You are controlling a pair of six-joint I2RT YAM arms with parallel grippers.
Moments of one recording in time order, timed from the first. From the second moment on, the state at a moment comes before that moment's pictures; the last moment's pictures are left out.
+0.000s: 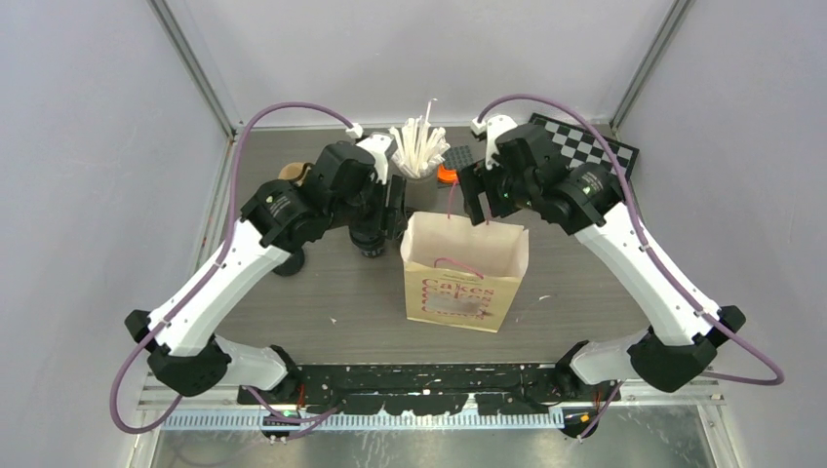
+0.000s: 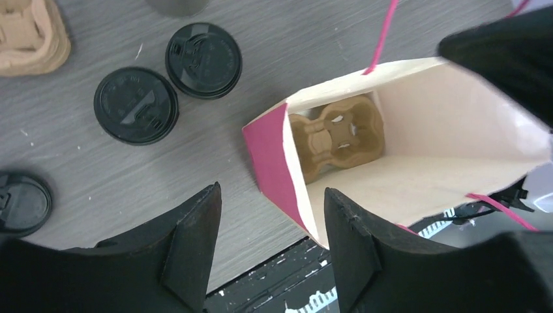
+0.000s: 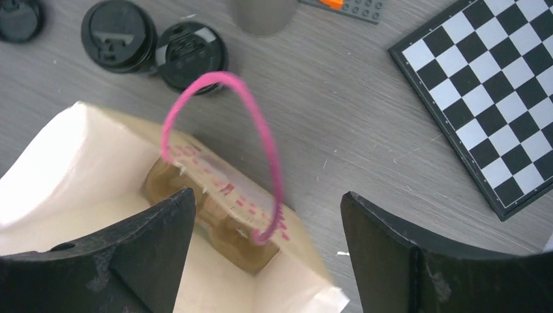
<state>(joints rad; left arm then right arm) -0.84 1.33 1.71 -1.06 -0.11 -0.41 0.71 1.35 1.70 -1.07 0.19 0.14</state>
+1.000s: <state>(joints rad) -0.81 1.38 1.23 -0.29 0.34 -0.35 0.60 1.00 1.60 -1.00 -0.10 -0.16</state>
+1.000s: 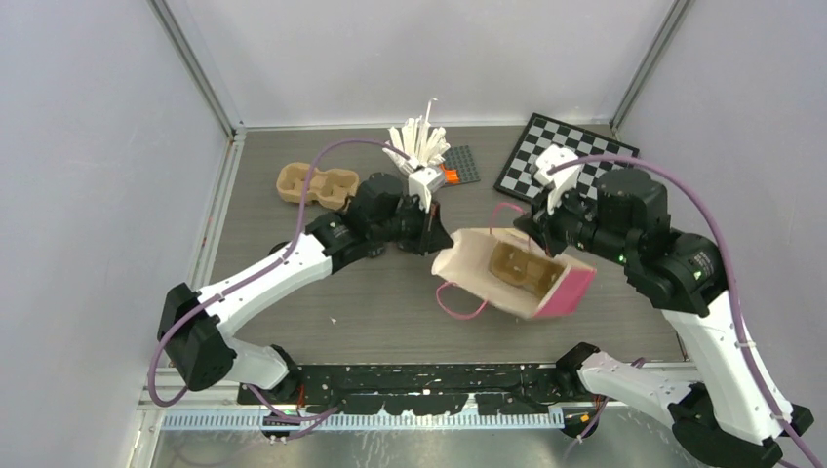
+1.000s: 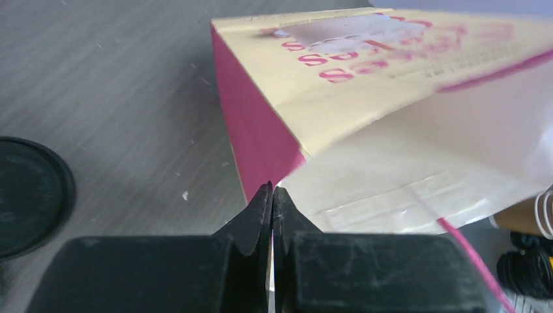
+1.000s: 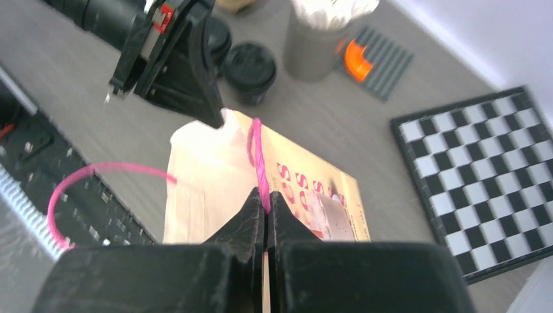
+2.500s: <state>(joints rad) -0.95 1.06 1.20 -0.69 -0.11 -0.42 0.60 1.00 1.65 -0.90 -0.17 0.05</state>
